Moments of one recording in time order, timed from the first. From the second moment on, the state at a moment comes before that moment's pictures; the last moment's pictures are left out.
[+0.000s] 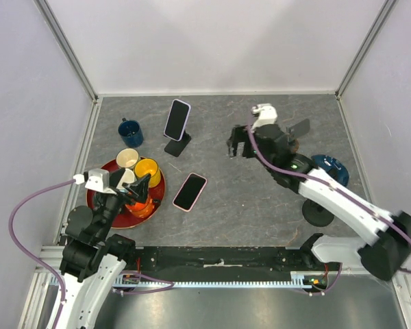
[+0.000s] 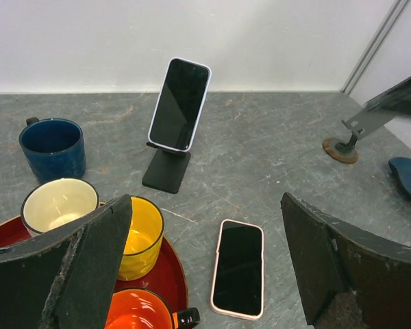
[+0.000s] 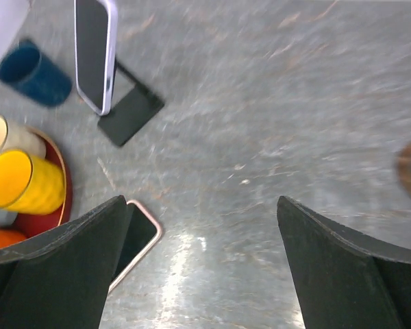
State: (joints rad) left arm -0.34 0.10 0.56 -0.36 -0.02 -0.19; right arm 0.70 1.29 1.05 -0.19 0.27 0.39
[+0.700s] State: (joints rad) left arm -0.34 0.35 0.62 -0.44 -0.13 -0.19; right arm 0.70 0.32 0.84 -0.44 0.90 0.18
